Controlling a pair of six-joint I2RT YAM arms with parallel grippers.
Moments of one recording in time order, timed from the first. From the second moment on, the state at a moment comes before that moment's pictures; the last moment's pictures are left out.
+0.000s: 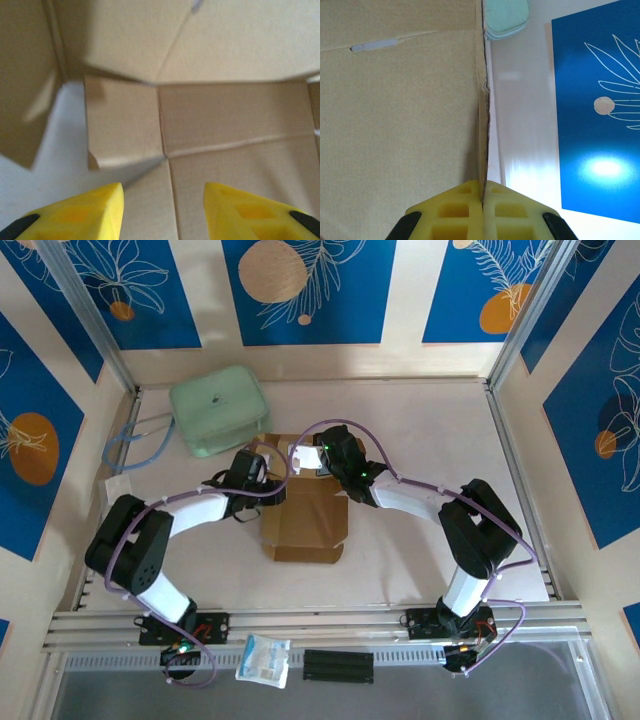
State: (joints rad) left arm -0.48 1.61 0.80 -0.07 0.08 -0.43; right arm 0.73 1.71 1.08 0.17 0.26 -1.16
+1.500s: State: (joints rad) left arm -0.48 1.80 0.81 0.24 0.39 -0.65; right arm 0.71 1.71 1.08 0.15 0.30 -1.15
